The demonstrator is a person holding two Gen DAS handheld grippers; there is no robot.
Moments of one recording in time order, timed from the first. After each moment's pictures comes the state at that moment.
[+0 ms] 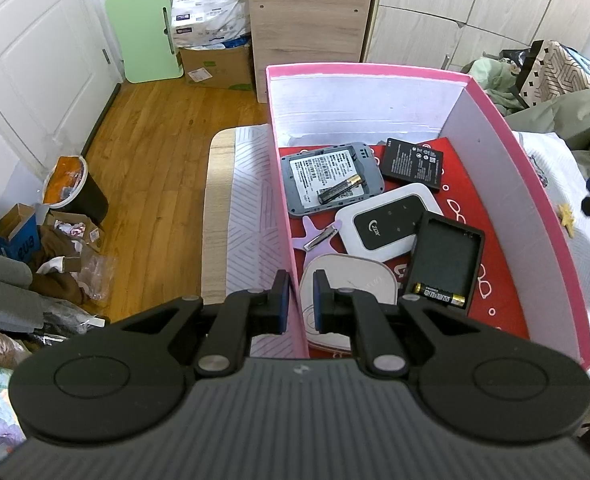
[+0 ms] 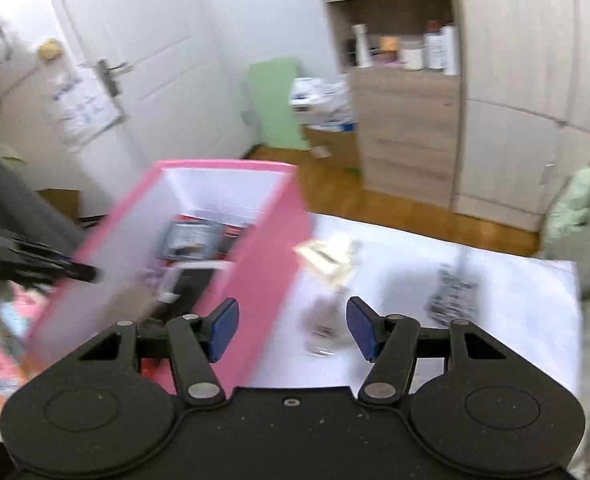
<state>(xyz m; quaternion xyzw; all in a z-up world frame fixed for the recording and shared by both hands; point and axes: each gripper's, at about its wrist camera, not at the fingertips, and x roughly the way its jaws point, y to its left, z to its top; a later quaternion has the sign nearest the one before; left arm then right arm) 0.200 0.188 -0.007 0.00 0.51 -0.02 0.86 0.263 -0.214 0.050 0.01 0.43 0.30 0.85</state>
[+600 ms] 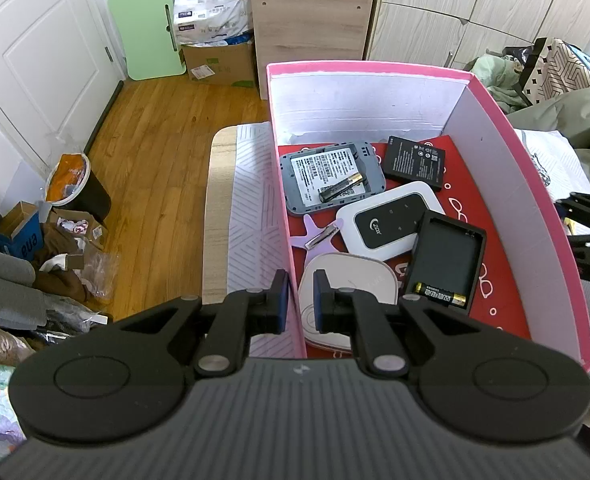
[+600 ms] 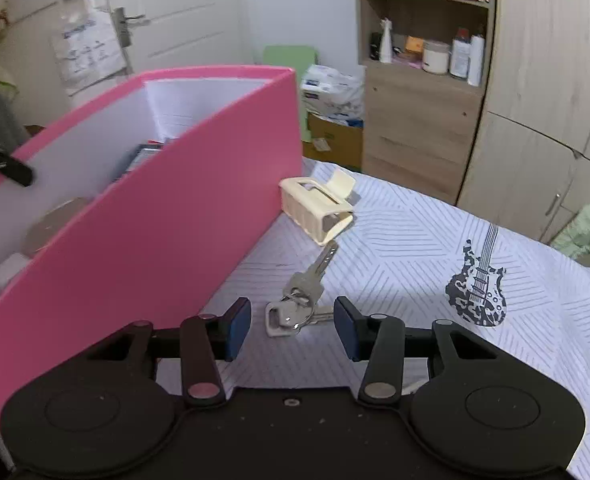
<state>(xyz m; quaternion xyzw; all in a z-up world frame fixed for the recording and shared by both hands) 0.200 0.187 -0.007 0.00 0.51 -0.02 0.86 0.267 -0.176 -0.041 -0.07 0.41 0.32 0.85</state>
